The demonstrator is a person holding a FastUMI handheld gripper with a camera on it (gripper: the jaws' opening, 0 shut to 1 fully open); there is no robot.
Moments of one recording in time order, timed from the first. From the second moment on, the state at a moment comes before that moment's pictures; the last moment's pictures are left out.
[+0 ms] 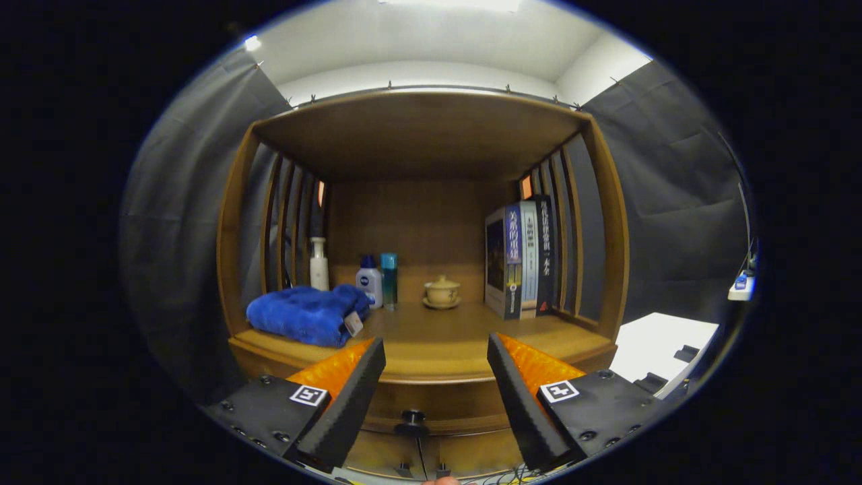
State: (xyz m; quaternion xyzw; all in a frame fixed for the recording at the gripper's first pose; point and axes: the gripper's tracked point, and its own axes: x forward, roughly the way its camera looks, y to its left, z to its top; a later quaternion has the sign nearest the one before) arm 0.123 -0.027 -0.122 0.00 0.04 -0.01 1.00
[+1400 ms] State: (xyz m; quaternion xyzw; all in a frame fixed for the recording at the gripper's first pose) arm 0.150 -0.013 -0.250 0.01 0.11 -0.02 0.99
